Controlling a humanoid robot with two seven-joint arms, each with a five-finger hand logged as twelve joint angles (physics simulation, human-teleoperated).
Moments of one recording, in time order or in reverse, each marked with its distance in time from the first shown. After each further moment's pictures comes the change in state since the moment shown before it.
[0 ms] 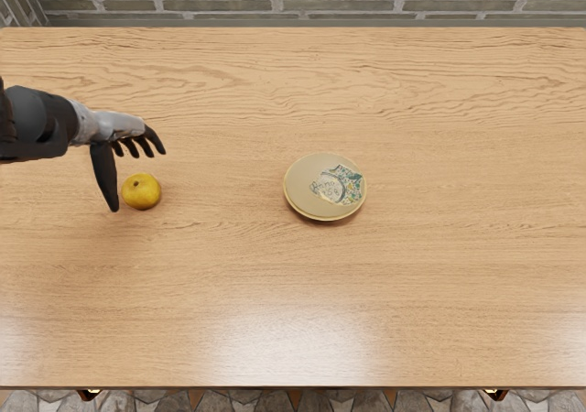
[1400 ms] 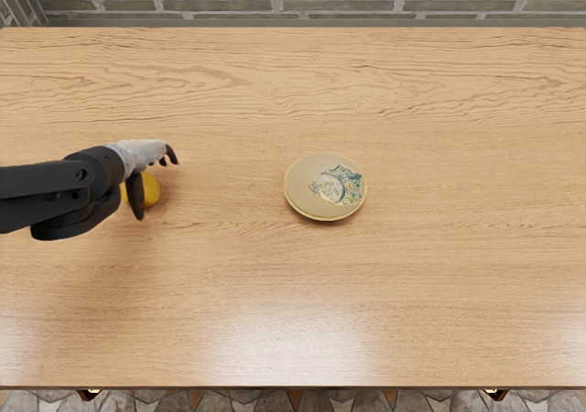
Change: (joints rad) left arm 0.138 -0.196 0.155 0.097 0.234 0.376 0.000; right arm 0.000 0.000 0.000 -0.001 0.000 0.000 0.002
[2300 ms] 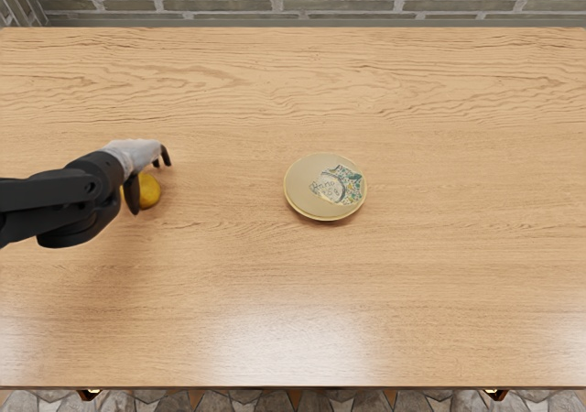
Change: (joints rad) left arm 0.024 -0.033 0.036 0.053 0.046 0.056 0.000; right arm 0.000 0.000 0.000 0.000 0.000 0.000 0.001
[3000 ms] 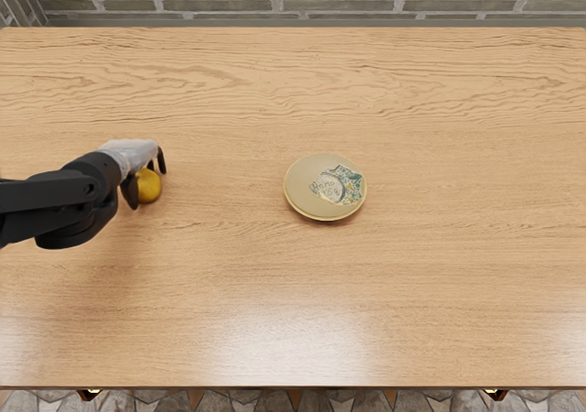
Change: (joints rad) left arm -0.002 0.000 0.016 0.005 0.000 0.011 0.000; right arm 0.000 0.000 0.000 0.000 0.000 0.000 0.000
